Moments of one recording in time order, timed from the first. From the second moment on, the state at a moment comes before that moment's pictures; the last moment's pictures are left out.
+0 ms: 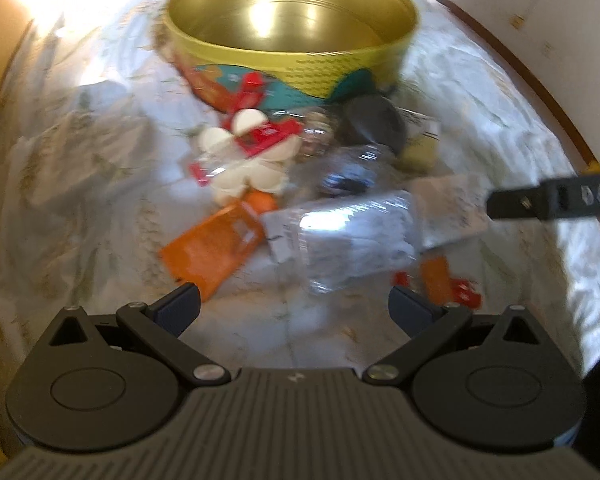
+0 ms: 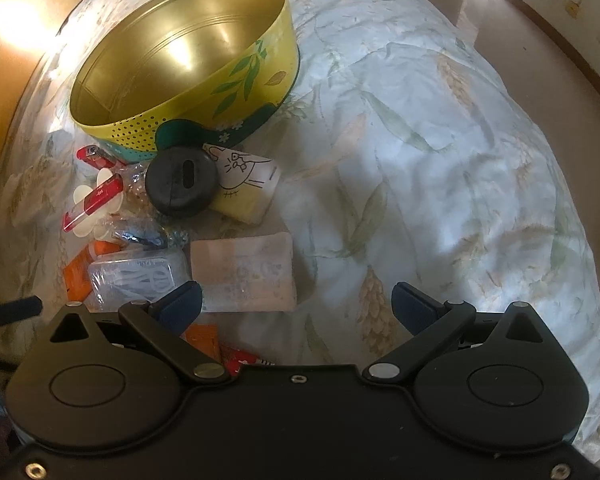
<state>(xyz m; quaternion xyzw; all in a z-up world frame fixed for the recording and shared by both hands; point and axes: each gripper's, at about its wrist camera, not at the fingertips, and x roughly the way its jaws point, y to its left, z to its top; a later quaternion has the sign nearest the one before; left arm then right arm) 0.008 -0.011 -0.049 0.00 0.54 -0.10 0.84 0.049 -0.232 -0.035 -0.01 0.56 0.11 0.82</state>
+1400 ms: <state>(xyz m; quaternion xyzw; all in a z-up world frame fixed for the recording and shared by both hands) 0.017 -0.064 -0.086 0.31 0.40 -0.33 0.79 0.058 -0.247 -0.034 0.04 0.56 0.11 0.82</state>
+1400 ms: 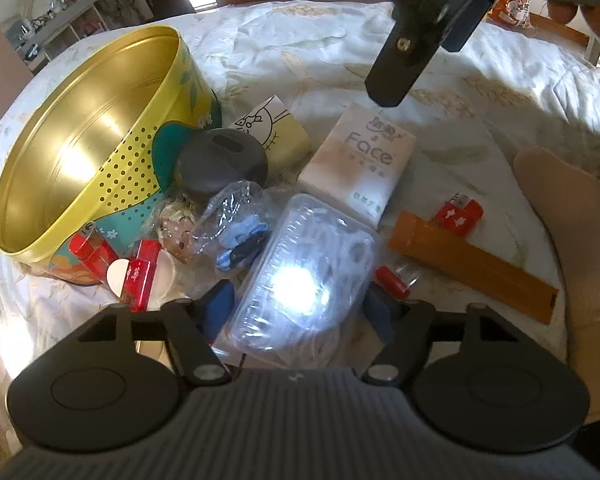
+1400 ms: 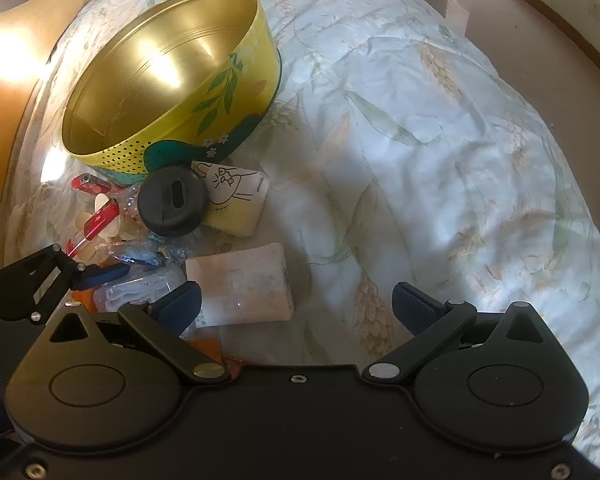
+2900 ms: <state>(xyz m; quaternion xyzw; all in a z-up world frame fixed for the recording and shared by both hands) 0.161 0.013 0.029 0.03 0.42 -0.13 0.90 0.062 -0.247 -0.041 0.04 0.58 0.12 0.81</state>
